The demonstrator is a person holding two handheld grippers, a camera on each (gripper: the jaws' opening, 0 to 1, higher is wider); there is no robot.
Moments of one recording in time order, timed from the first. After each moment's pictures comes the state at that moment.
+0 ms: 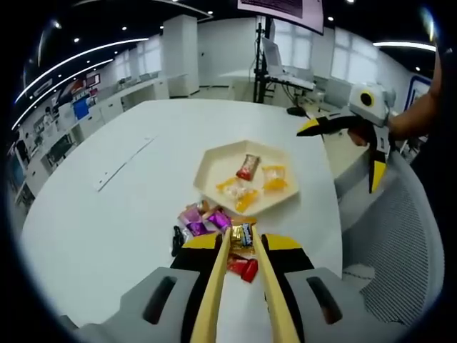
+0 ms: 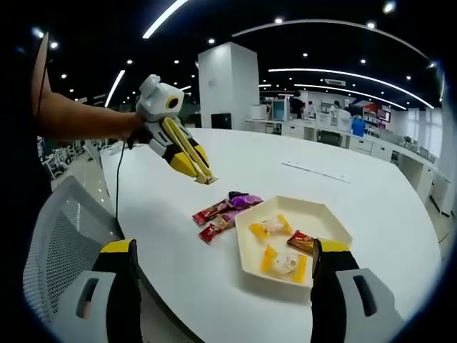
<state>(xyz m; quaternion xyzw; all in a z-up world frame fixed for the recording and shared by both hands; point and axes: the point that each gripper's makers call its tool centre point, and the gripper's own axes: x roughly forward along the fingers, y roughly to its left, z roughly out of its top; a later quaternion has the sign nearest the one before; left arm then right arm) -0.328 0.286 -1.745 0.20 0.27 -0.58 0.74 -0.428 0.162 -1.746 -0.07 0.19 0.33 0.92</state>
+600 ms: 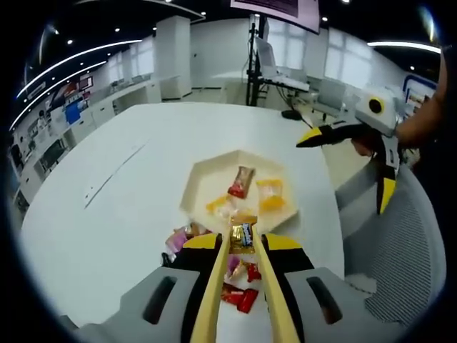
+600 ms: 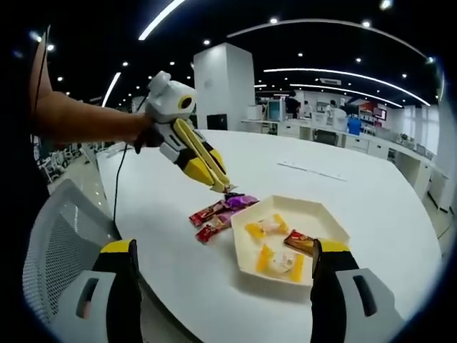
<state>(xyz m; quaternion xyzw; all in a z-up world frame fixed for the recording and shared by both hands) -0.323 0.235 -1.747 0.20 0.26 -0.60 0.73 -0.426 0.158 -1.745 -0.06 0.19 0.32 0.93</state>
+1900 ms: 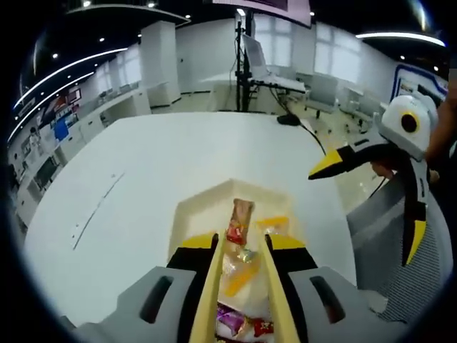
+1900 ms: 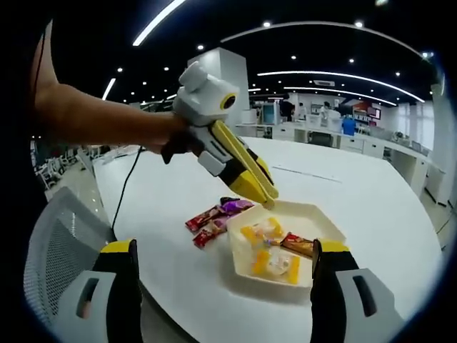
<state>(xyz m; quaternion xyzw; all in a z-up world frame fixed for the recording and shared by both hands) -0.315 0.150 -1.743 0.21 0.24 -0.63 0.71 -0.423 0.154 -1.740 -0.05 0.18 0.30 0.93</state>
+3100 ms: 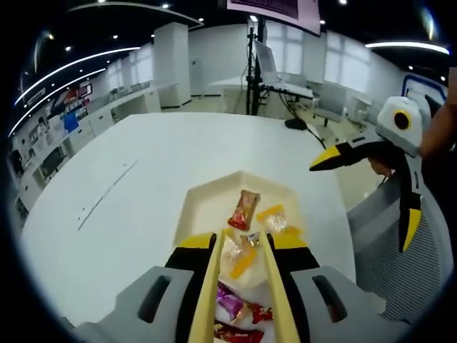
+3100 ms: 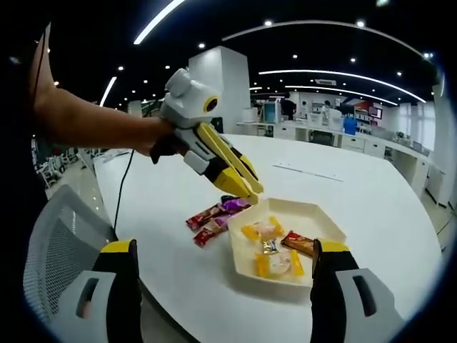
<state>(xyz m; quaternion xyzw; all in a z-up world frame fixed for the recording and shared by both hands) -0.311 0.186 -1.747 0.19 0.24 -0.60 0.73 -0.423 0.154 -1.742 -0.05 0.19 0.30 0.93</state>
